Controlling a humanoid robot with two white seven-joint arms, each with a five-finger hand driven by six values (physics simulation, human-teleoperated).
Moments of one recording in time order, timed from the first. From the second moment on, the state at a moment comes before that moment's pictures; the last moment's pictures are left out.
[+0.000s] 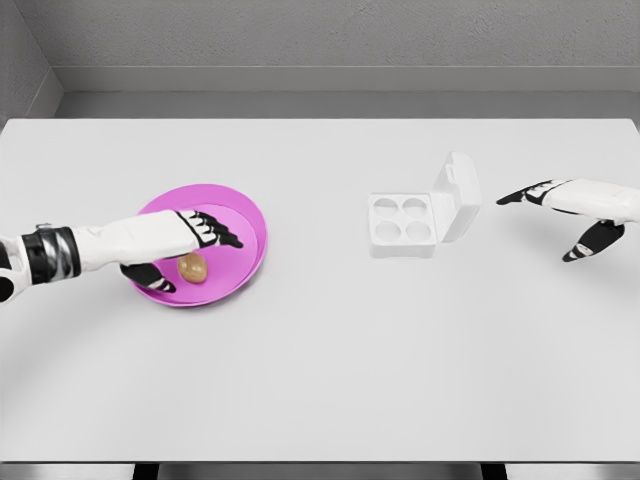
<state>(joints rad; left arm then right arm) -0.40 0.71 -0.44 -1.50 -0.42 -0.61 -0.61 -0.62 -0.94 0.64 -1.20 0.14 -0.59 0.61</state>
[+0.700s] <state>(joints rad) -0.42 0.70 -0.44 -1.50 -0.47 -0.61 -0.61 -0.62 -0.93 0.64 -1.20 0.14 -0.59 0.61</state>
